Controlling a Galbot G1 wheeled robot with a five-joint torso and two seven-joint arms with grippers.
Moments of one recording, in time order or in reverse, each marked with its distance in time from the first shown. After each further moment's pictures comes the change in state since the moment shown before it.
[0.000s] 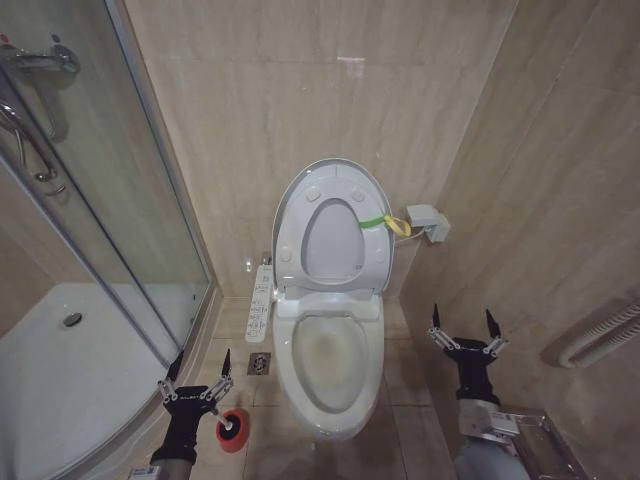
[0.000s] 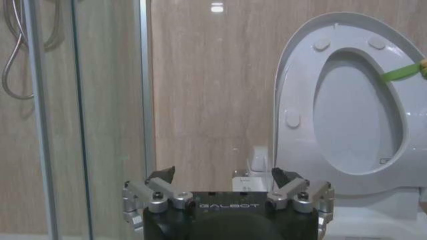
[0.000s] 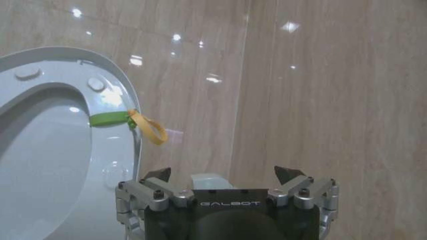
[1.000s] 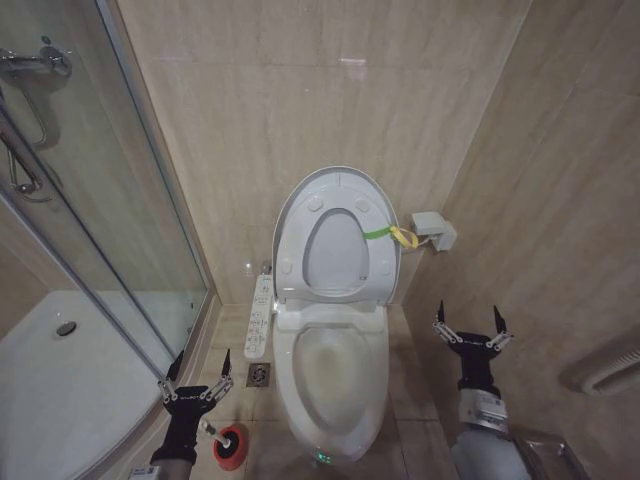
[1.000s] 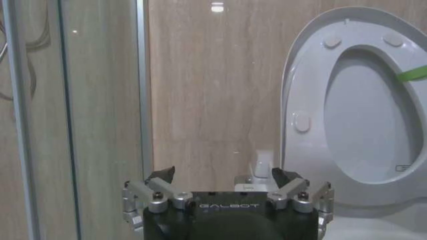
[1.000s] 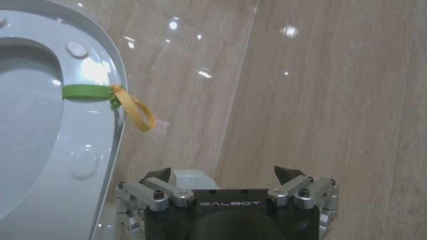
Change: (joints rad) left arm 0.000 0.000 0.000 0.000 0.000 0.000 0.000; right arm 0.066 -0.040 -0.022 -0.045 -0.111 -0.089 0.107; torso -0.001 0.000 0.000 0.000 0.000
